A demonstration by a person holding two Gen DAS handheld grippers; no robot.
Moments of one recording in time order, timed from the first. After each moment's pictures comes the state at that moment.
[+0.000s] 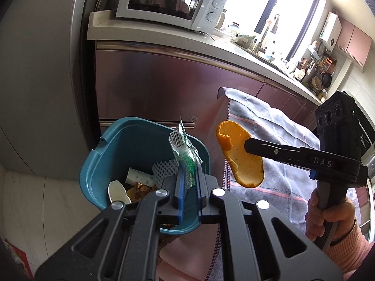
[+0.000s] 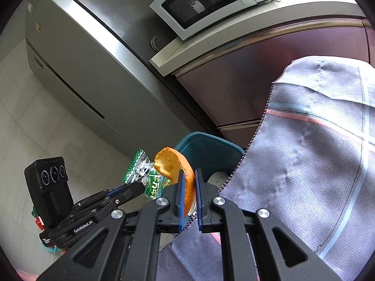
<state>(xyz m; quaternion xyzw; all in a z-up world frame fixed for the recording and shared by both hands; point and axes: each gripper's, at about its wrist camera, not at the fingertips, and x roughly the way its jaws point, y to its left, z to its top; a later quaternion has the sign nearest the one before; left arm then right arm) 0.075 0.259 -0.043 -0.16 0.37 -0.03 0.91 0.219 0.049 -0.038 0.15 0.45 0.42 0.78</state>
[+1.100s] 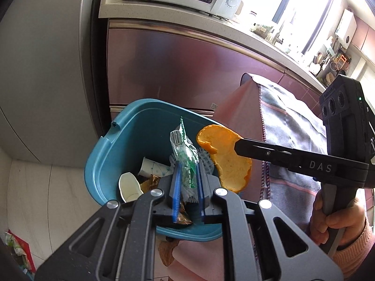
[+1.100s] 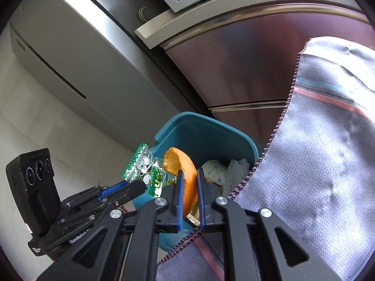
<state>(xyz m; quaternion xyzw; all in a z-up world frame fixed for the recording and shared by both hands) 0.097 0.274 -0.085 -0.16 0.41 0.00 0.90 0.229 0.107 -0.068 0.10 0.50 0.39 0.77</state>
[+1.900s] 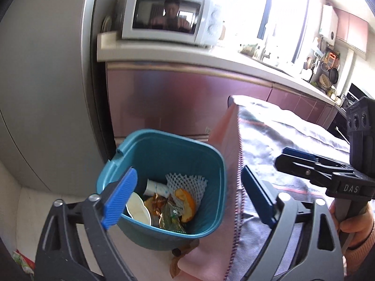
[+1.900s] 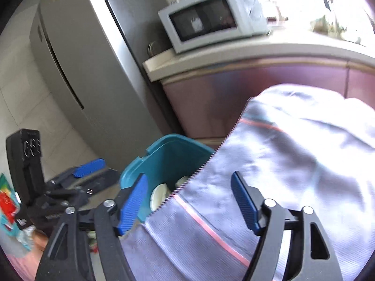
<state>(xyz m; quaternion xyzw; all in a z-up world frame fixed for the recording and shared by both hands) 0.053 0.241 -0.048 -0.09 0.31 0.01 0.95 0.150 0.023 -0.026 0.05 0.36 0.34 0.87</state>
